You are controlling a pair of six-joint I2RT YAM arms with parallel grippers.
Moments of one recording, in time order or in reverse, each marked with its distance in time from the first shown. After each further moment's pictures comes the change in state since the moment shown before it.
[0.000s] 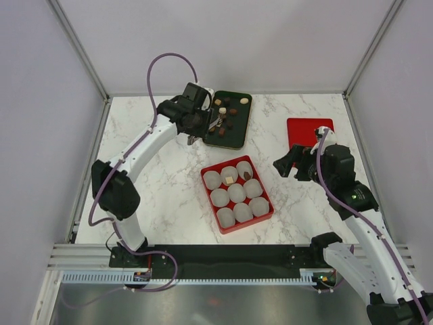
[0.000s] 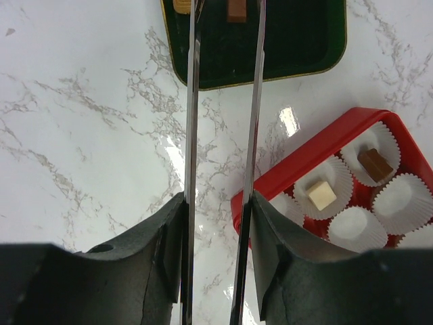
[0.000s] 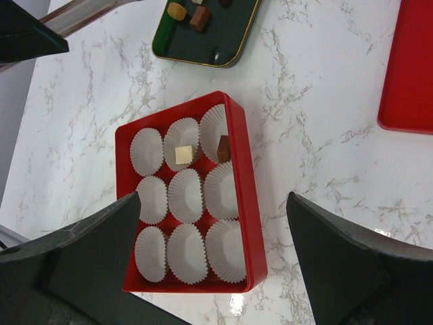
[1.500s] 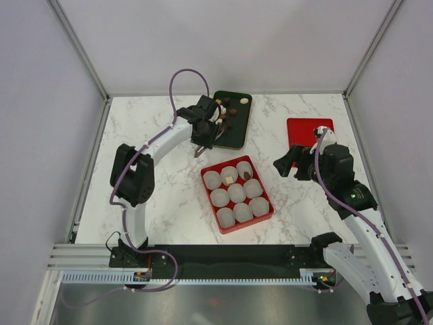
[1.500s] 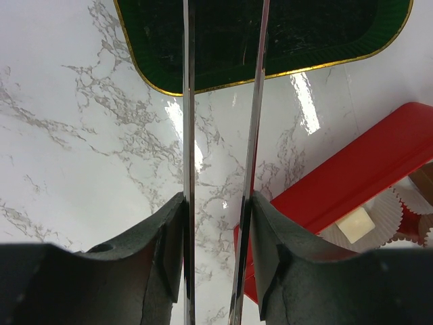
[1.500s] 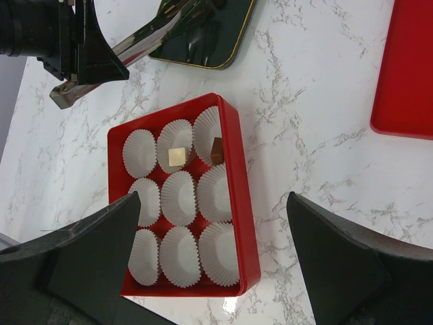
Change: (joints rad) left arm -0.002 0.219 -0.049 0.098 0.036 0.045; right arm 0.000 0.012 -0.007 0.015 0.011 -0.020
